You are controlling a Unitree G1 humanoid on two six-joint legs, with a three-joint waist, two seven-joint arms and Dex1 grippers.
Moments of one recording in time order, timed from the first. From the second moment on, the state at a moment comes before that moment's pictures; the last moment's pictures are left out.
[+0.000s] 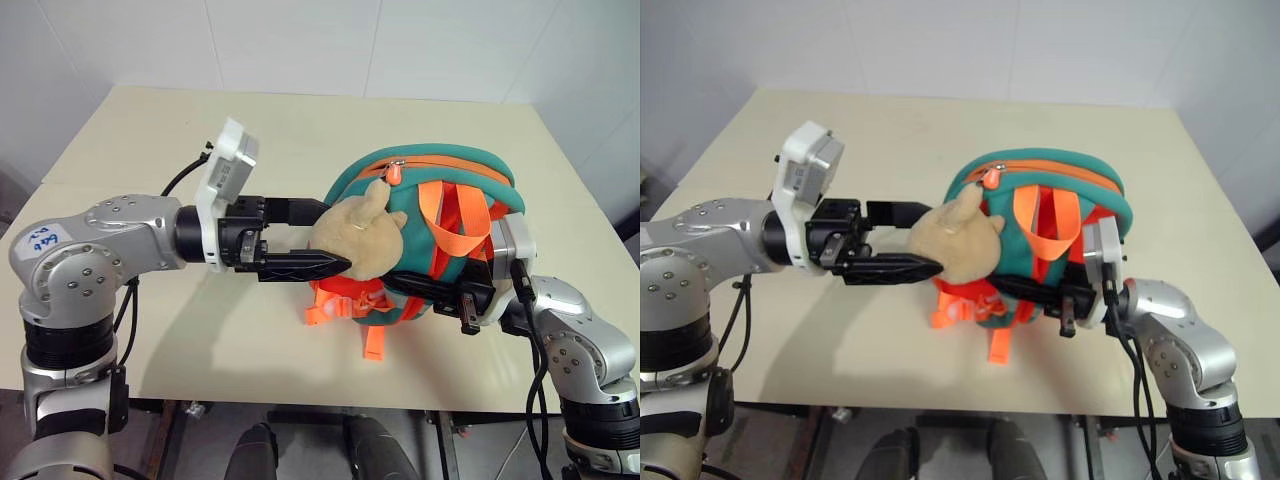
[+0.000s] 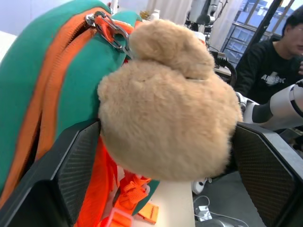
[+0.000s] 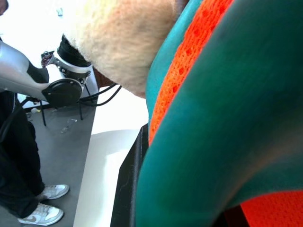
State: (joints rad) left arm -0.81 0.66 0.10 -0.40 -1.07 1.14 -0.71; right arm -0.30 -0.59 -0.12 -0.38 0.81 0.50 1.07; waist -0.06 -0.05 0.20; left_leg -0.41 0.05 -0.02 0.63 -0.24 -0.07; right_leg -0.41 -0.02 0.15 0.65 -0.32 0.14
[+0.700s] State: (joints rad) left arm -0.82 0.61 0.10 -0.42 -1.08 1.13 -0.63; right arm -0.26 -0.59 -0.12 -0.41 0.81 0.48 1.02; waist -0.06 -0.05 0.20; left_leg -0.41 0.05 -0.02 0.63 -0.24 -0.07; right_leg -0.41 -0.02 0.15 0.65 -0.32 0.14
